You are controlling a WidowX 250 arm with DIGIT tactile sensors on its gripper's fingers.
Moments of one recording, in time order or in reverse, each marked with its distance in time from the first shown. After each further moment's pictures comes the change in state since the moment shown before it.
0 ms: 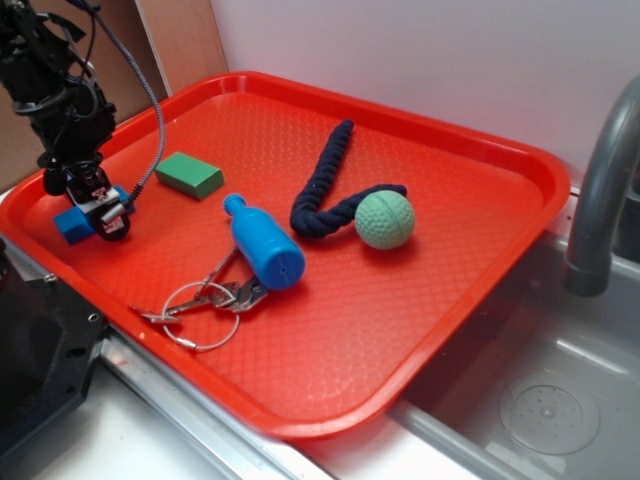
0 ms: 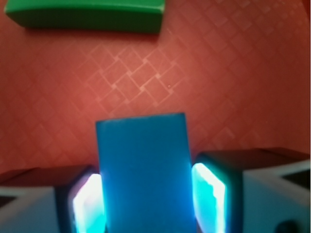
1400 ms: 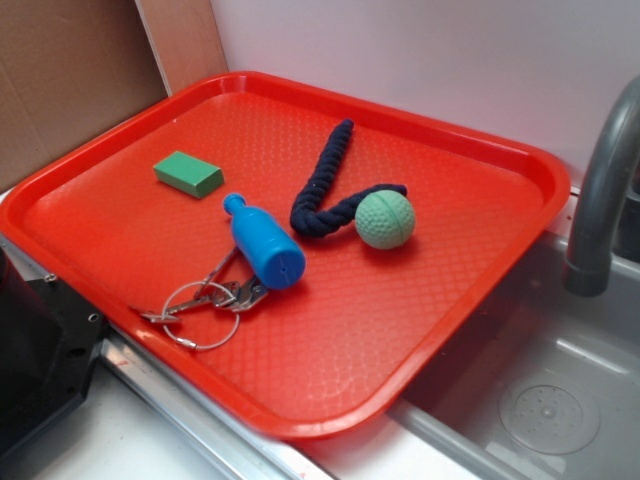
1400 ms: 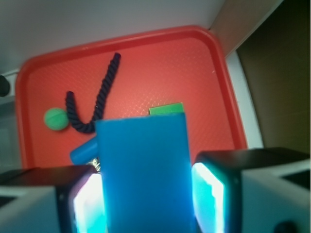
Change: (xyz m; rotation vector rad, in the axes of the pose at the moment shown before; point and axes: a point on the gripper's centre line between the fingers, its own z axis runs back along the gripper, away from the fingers) arm 0.045 -0.084 0.250 0.045 -0.140 0.274
